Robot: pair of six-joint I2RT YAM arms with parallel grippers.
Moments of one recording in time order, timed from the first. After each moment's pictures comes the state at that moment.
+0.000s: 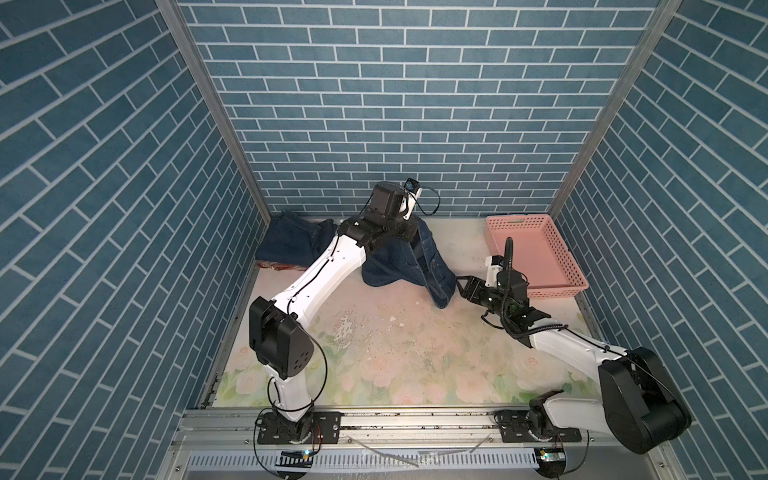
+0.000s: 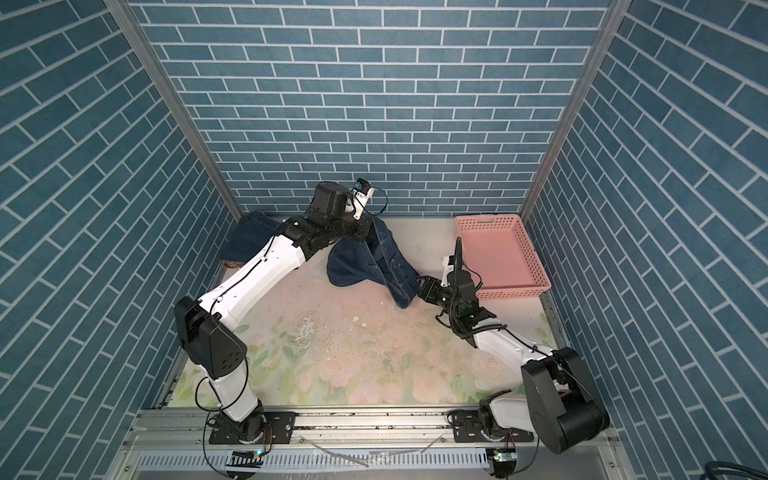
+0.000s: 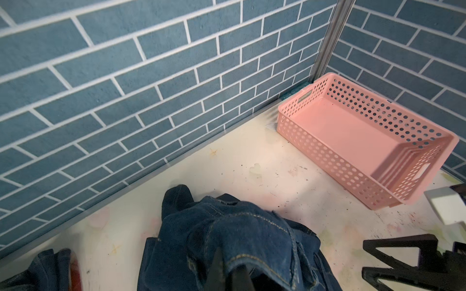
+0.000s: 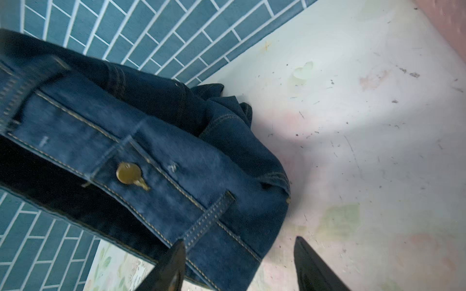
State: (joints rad) left arm -0.58 1.80 1.82 -0.54 0.00 0.02; right arm 0.45 1.30 0.57 0.29 -0.17 0.70
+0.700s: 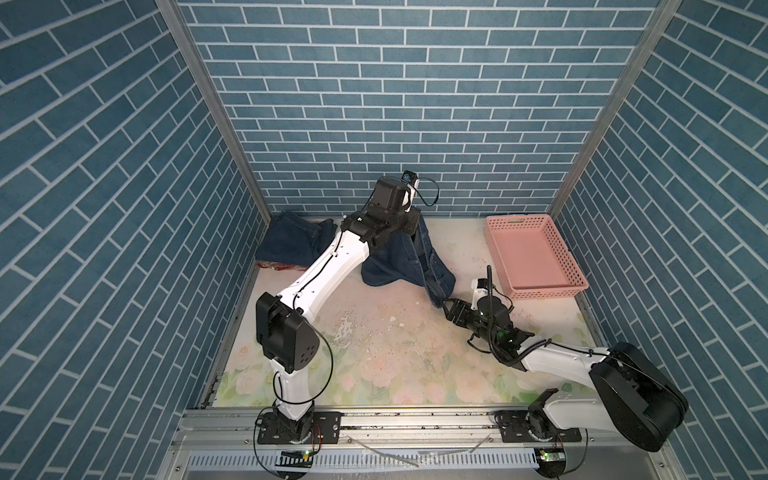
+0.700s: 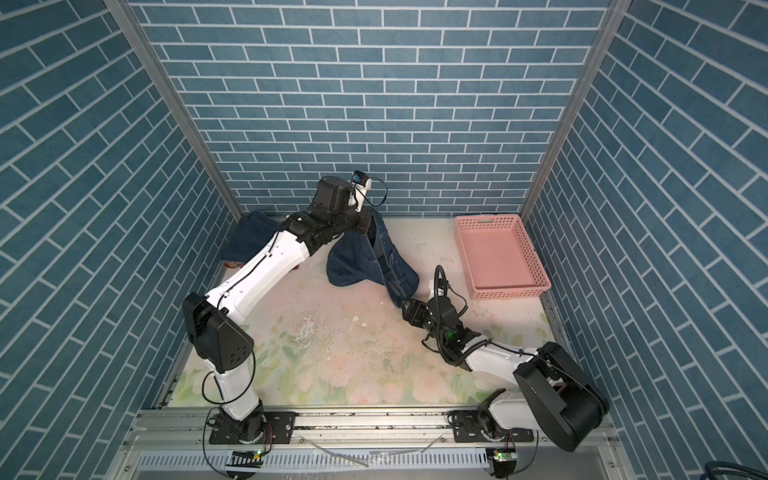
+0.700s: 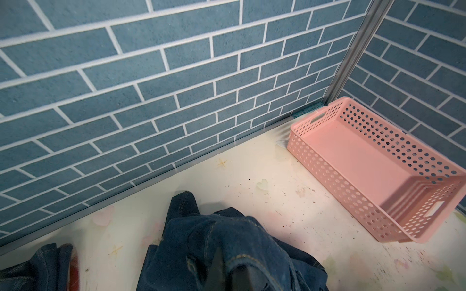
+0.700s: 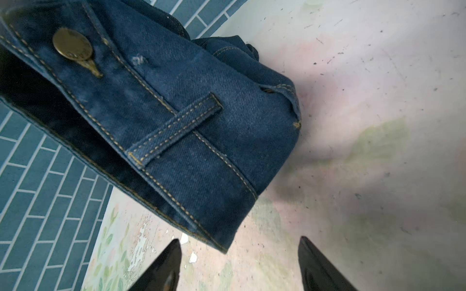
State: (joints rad) left arm -0.57 1.86 1.92 -0.54 -0.06 -0.06; right arm 0.68 1.32 0.38 0.49 0.04 0.86
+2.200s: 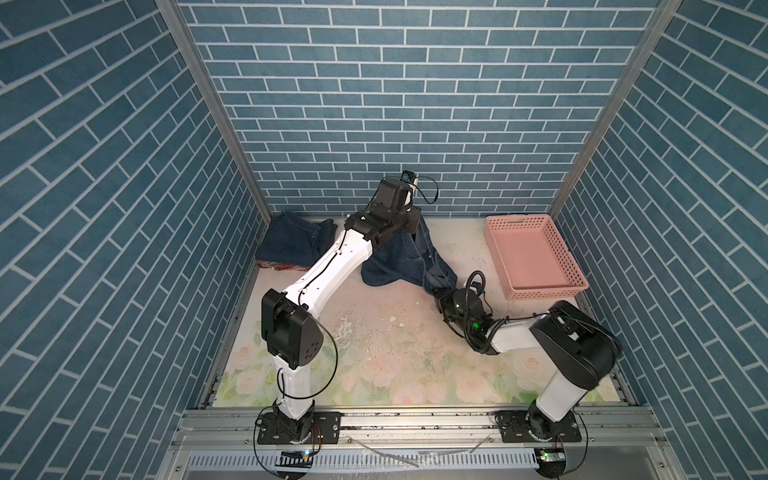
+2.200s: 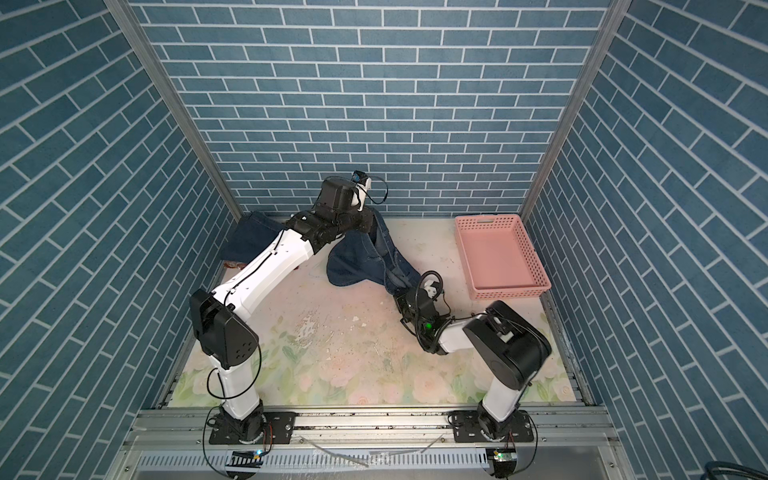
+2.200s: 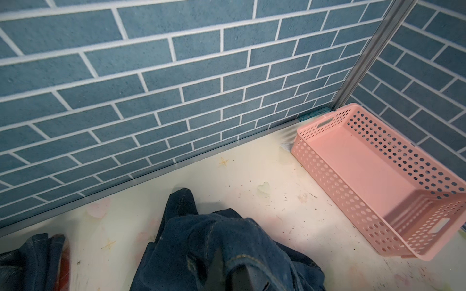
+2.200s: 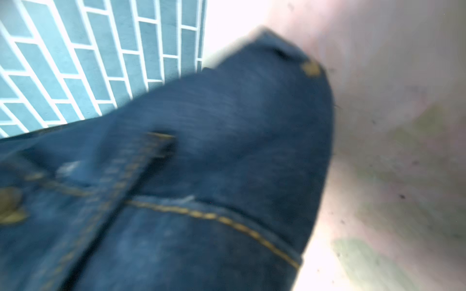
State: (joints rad) left arm -0.57 1.89 1.95 -0.55 -0.10 -0.12; right arm 0.74 1.63 0.56 0.68 0.18 1.50
